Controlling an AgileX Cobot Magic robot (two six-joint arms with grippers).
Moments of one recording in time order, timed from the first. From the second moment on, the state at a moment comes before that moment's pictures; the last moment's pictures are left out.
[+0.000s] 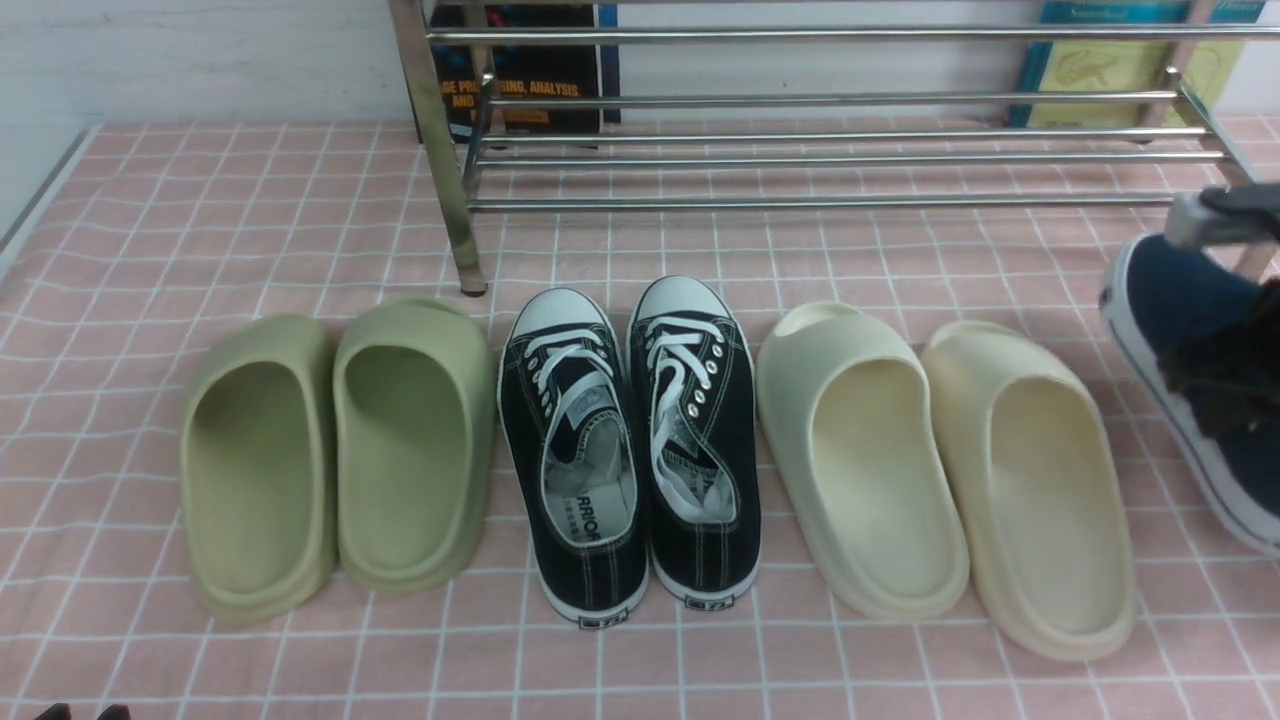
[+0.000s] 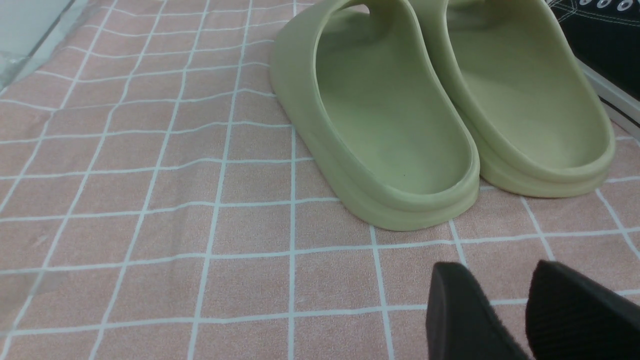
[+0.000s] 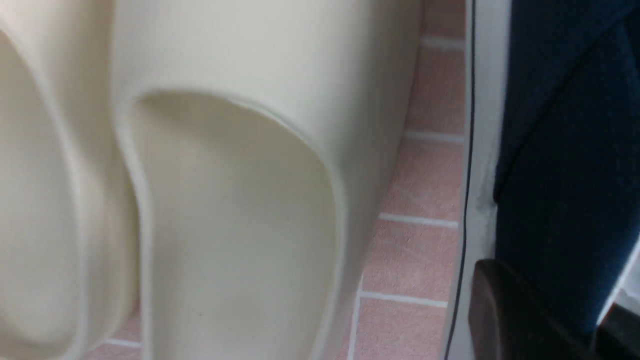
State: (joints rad) right arm -0.03 1.57 -1.19 0.14 0.86 -0.15; left arm -0.01 -0.01 0.02 -0.07 0.39 0.14
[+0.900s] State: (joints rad) right arm 0.05 2.23 -2.13 0.20 0.93 -0.22; left arm -0.01 -0.01 0.02 -0.07 0.39 0.14
